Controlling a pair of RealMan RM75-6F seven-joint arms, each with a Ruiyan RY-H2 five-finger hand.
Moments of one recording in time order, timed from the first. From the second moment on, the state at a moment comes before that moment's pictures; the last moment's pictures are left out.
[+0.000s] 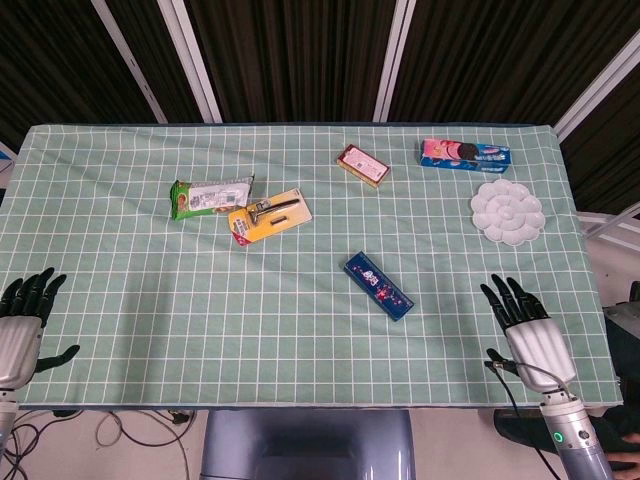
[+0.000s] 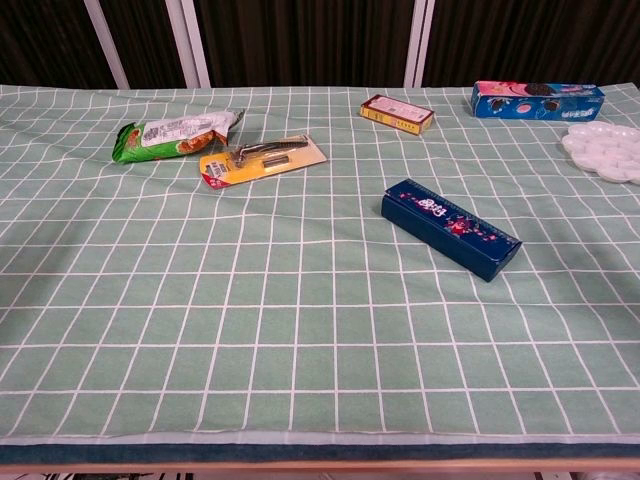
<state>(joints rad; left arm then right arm) -0.12 -1.14 -0.03 -1.63 1.47 1.44 0.12 0.18 -1.28 0.04 -1.51 -1.66 1.51 -0.21</state>
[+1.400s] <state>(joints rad) -0.12 -1.16 -0.05 -1.61 1.43 1.43 0.14 0.39 -1.60 0.23 -1.80 -1.16 1.29 -0.67</state>
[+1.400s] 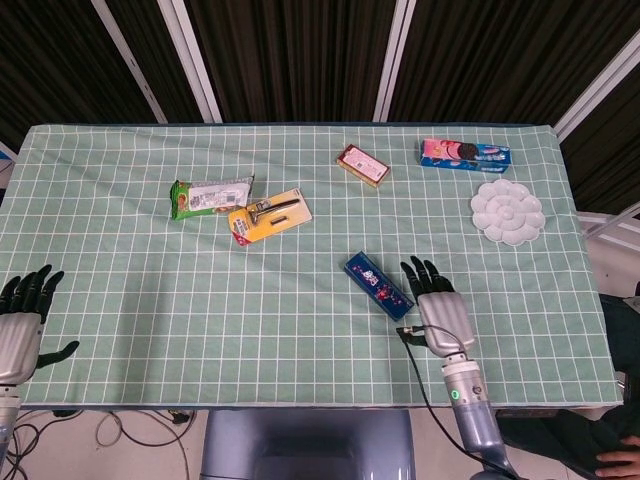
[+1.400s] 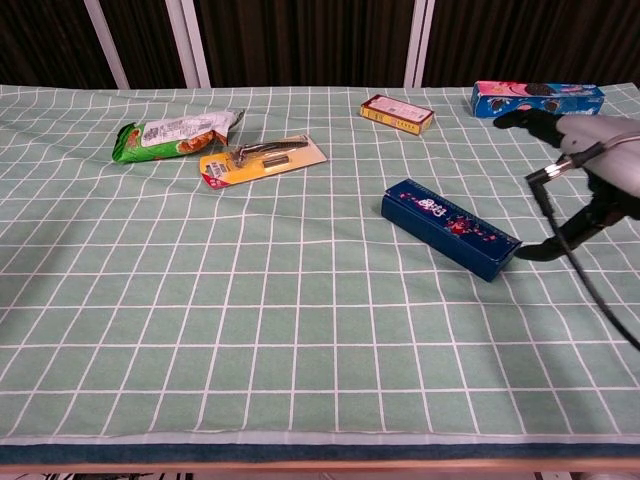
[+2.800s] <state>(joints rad) -0.14 -1.17 -0.06 -1.62 1.36 1.39 0.19 0.61 -1.78 0.37 -1.40 -0.86 1.20 -0.72</state>
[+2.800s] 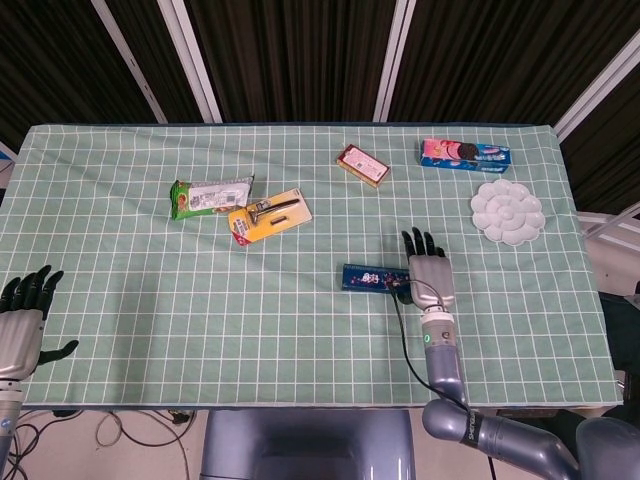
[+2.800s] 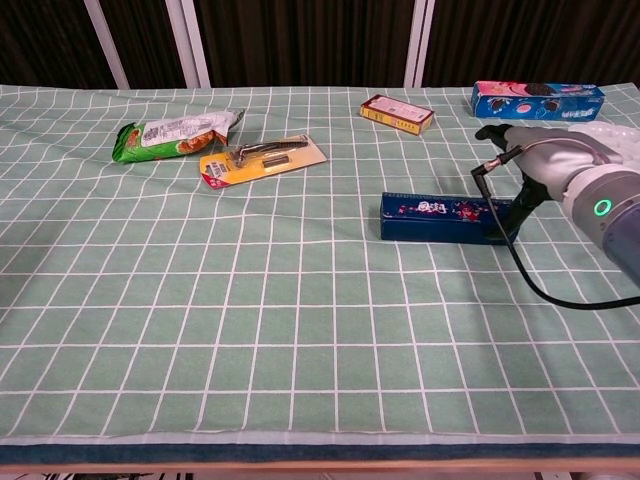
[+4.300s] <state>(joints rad) -0.14 -1.15 -0.06 -1.64 1.37 1.37 0.13 0.79 -1.78 0.37 -1.60 -0.60 1.21 -0.88</state>
